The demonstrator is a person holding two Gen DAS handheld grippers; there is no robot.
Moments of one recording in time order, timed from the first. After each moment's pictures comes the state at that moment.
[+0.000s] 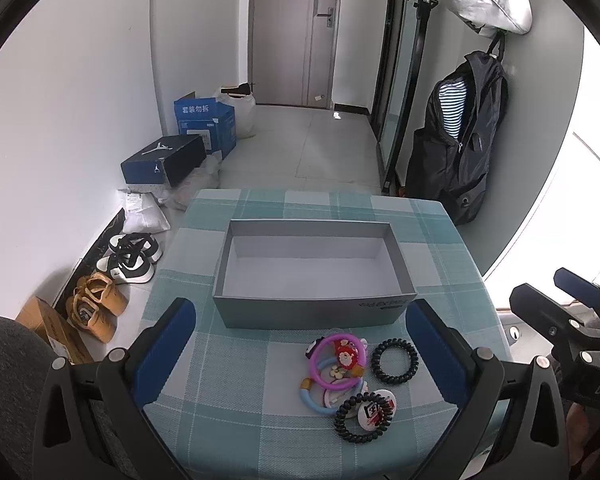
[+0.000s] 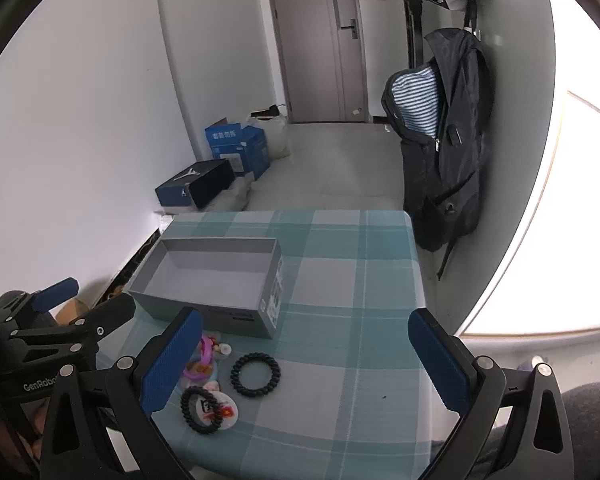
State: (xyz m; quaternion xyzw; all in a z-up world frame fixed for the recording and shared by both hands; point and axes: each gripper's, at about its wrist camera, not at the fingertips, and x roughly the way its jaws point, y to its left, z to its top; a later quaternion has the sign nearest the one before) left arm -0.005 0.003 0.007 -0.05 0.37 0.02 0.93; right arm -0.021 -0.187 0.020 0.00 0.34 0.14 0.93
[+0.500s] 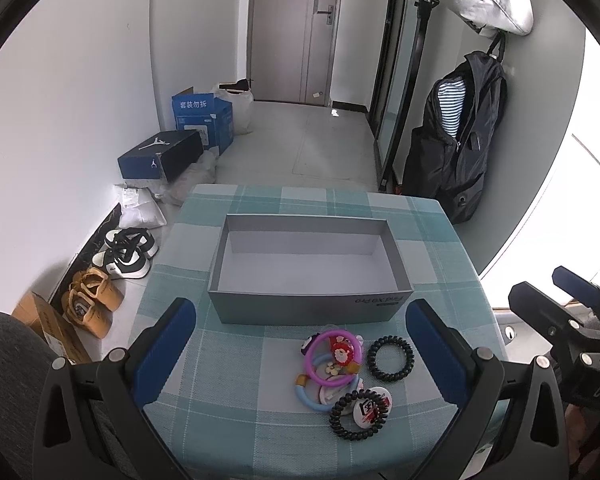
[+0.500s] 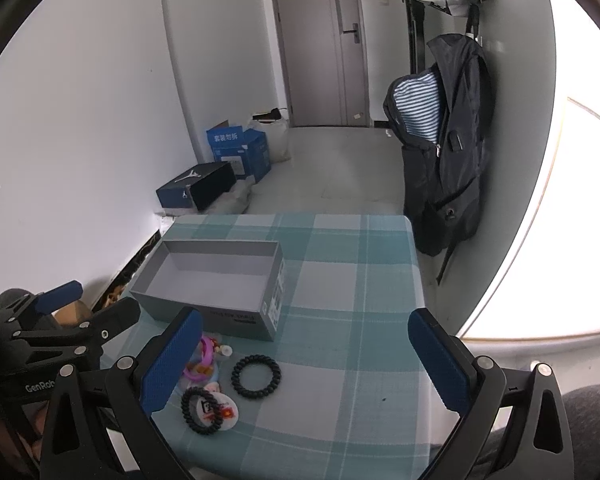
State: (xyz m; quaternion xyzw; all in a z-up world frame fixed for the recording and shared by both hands) left arm -0.006 0.001 0.006 -0.06 0.38 0.01 0.92; right arm -0.024 -0.187 0.021 0.00 0.34 0.15 0.93
